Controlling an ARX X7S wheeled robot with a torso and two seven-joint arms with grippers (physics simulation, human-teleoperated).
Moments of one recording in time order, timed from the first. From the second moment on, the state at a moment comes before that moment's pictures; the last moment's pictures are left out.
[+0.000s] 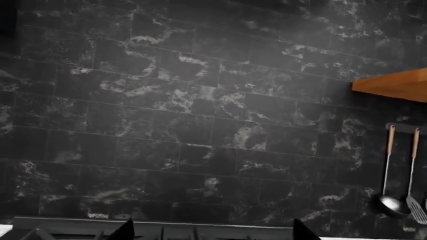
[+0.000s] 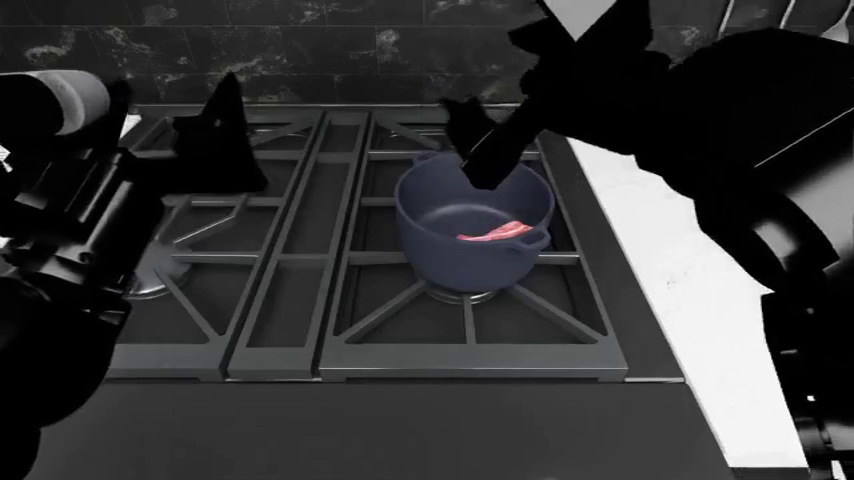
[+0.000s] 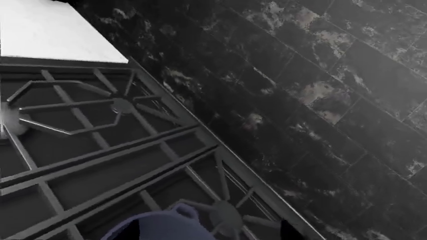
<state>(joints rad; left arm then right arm) -0.70 -0.46 -0.11 0.61 -0.97 -0.88 -0.40 1.43 0.38 -0.55 -0.19 0.48 1.28 -0.33</state>
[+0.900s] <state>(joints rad) -0.48 -0.46 0.03 0.57 -0.63 -0.60 -0.30 0.70 0.26 -0.01 -0.66 0.45 1.01 0.07</state>
